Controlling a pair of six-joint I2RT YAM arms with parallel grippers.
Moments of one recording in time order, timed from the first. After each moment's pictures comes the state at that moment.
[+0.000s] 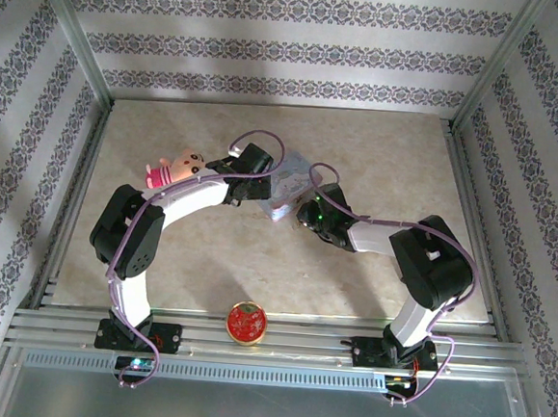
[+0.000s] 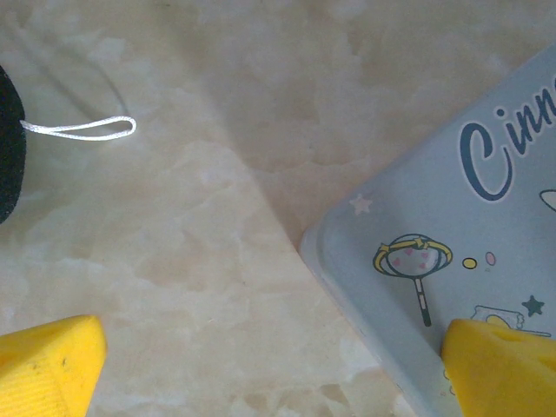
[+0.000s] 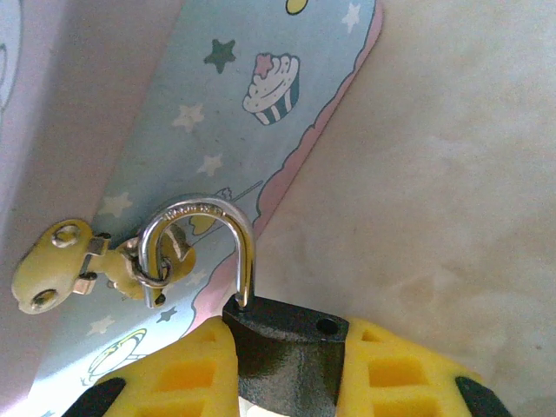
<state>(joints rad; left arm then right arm) -0.55 1.84 1.32 -0.55 -0.31 -0.61 0.52 1.73 0.76 0.19 -0.07 0.95</state>
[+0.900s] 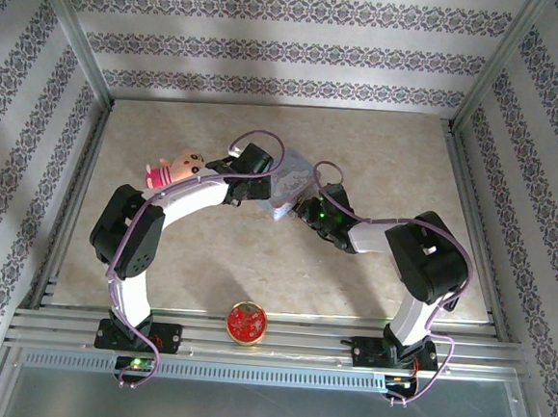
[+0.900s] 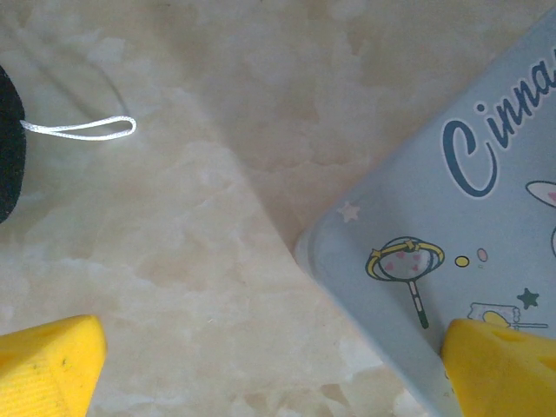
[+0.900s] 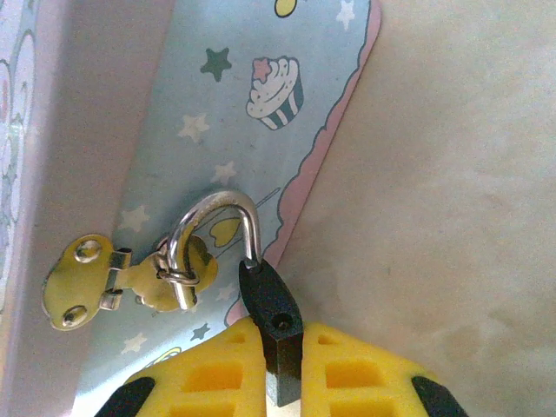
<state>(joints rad) -0.55 1.84 1.32 -0.55 -0.31 -0.61 0.49 1.77 0.73 0.35 -0.12 1.03</state>
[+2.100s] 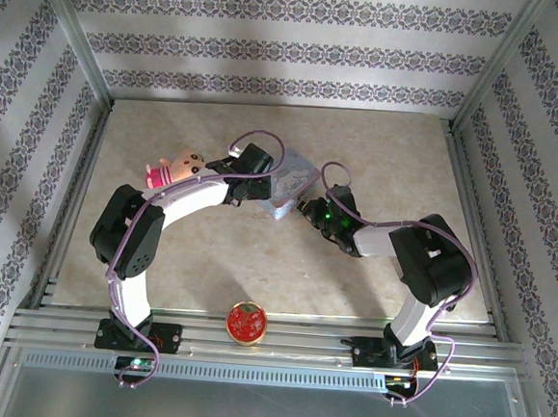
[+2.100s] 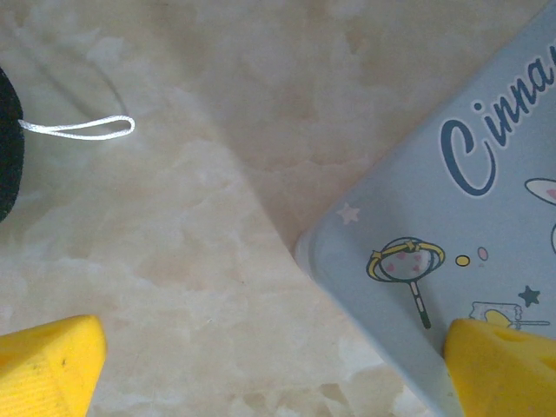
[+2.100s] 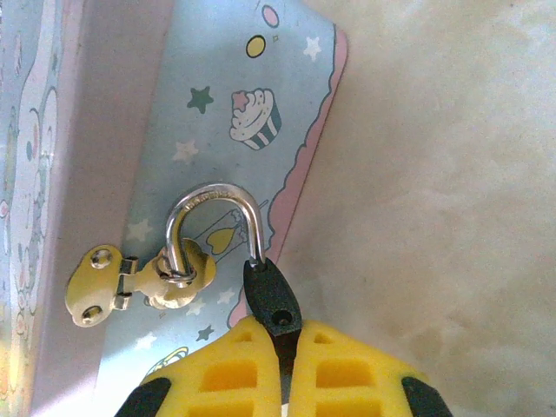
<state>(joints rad) -0.55 1.84 1.32 -0.55 -0.31 -0.61 0.46 1.75 0.67 0.43 -0.13 1.07</state>
